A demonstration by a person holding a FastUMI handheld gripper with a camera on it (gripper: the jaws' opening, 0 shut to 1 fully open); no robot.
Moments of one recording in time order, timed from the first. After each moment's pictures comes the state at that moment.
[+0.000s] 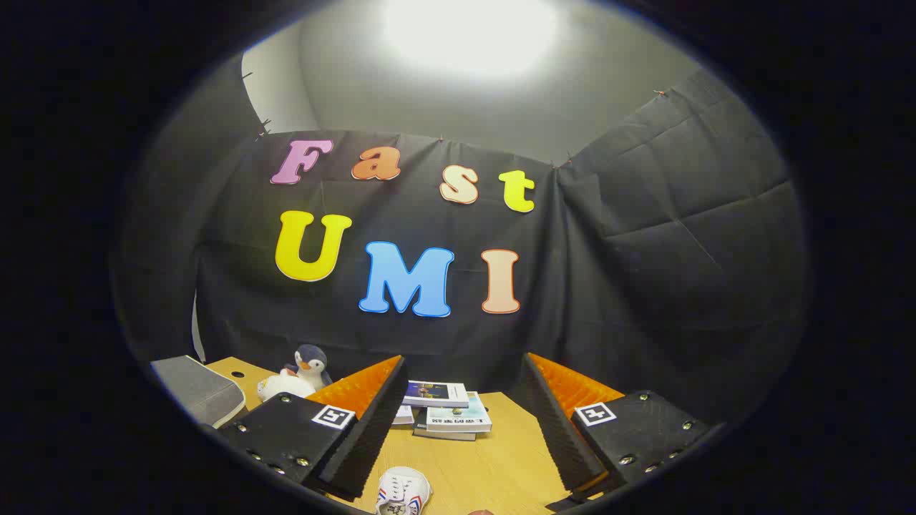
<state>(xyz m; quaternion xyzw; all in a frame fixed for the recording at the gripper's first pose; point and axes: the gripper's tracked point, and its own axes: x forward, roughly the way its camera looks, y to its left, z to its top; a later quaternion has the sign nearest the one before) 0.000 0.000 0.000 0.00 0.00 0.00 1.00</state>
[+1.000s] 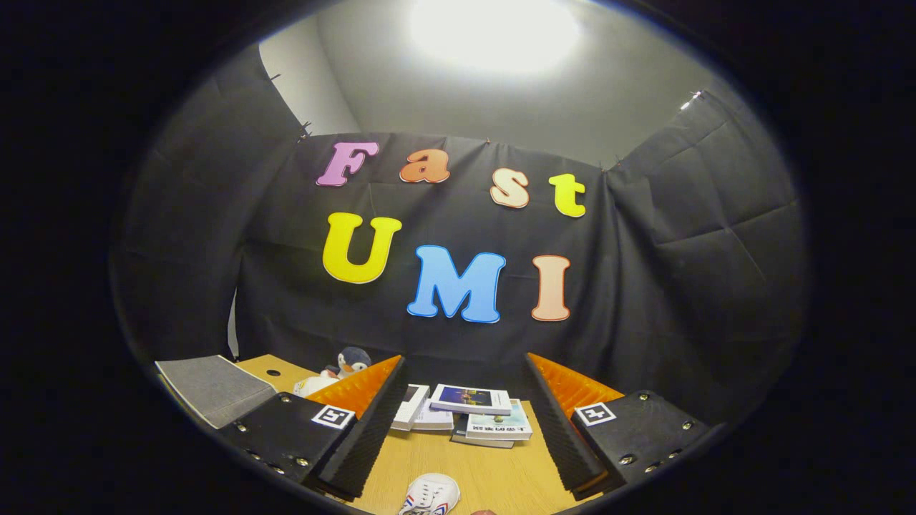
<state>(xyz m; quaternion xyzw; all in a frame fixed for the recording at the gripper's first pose) 0.013 0.063 0.013 -0.01 -0.01 0.10 0.99</state>
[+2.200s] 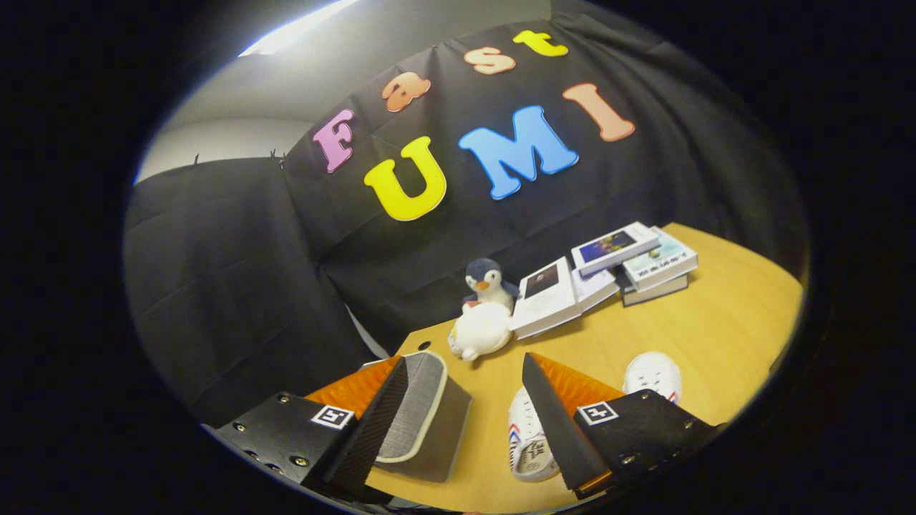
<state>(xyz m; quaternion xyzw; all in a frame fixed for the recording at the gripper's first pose) -0.053 0.240 -0.097 0.30 0.25 0.27 0.88</state>
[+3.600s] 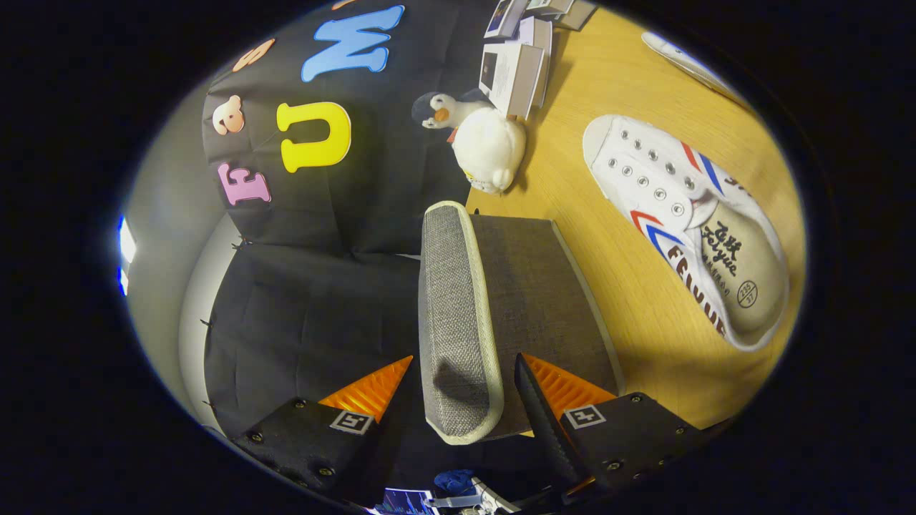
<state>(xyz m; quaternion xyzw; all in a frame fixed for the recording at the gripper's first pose) -0.125 0.382 -0.179 0.58 0.50 0.32 0.56</state>
